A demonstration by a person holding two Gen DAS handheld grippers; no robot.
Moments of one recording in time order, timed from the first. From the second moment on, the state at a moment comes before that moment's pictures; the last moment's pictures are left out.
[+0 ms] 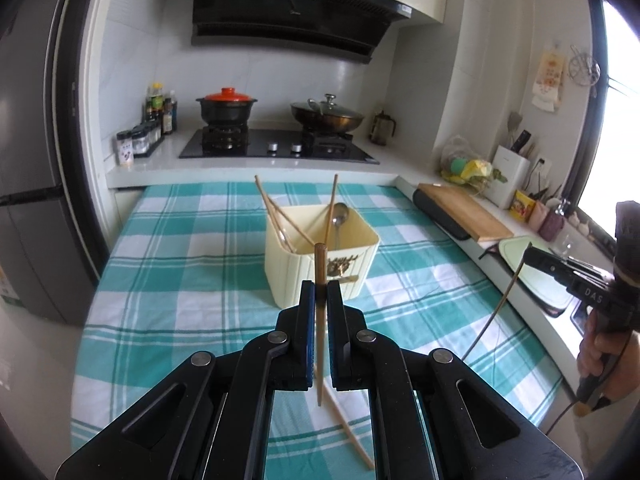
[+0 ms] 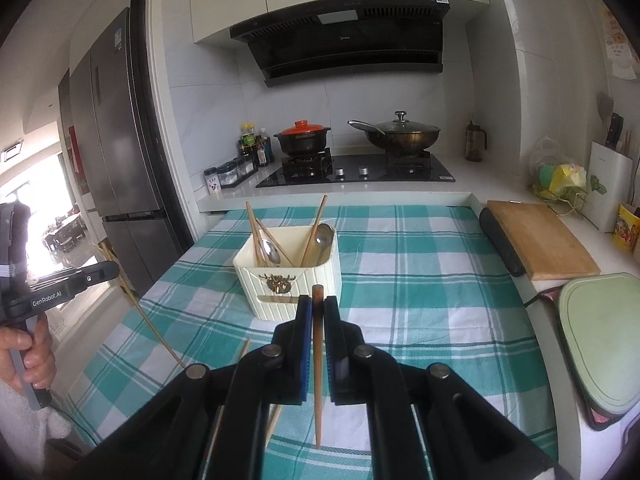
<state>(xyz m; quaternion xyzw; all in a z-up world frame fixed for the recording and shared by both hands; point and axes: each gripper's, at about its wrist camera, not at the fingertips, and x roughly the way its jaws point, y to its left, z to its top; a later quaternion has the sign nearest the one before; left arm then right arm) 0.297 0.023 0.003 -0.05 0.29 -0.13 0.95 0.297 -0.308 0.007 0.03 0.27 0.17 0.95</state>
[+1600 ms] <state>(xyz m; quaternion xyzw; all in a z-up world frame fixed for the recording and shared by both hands) 0.528 -0.011 0.001 -0.07 0.32 -0.10 0.94 0.563 -0.201 -0.005 0.02 0.36 0.22 0.91</state>
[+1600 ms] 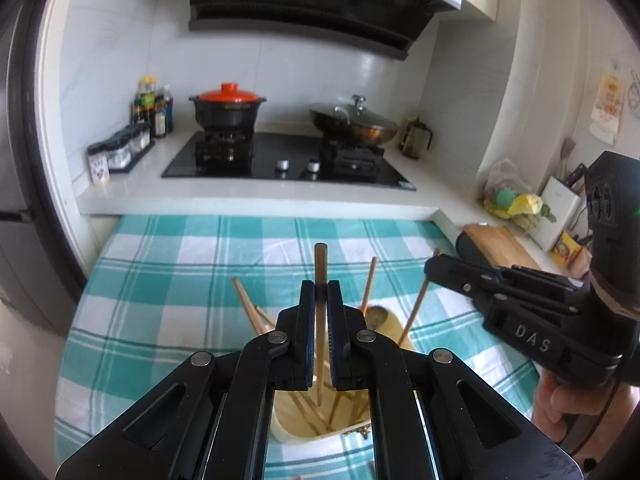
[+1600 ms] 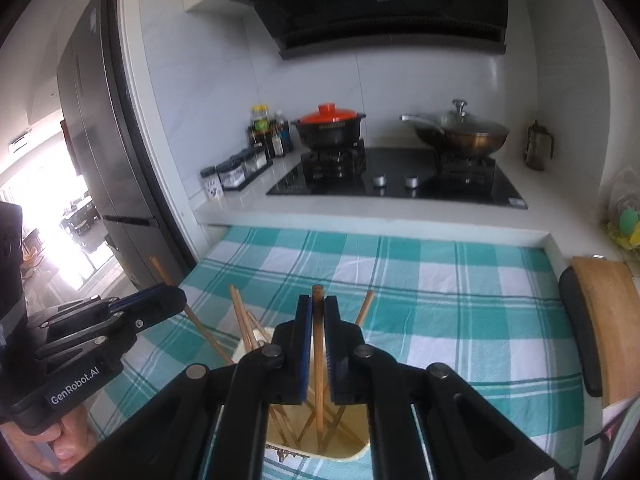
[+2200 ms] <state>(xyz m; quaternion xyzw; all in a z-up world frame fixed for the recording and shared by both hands) 0.419 0.031 -0.040 0.03 0.38 -0.05 0.92 0.460 -0.234 -0.033 -0.01 0.36 0.20 0.91</state>
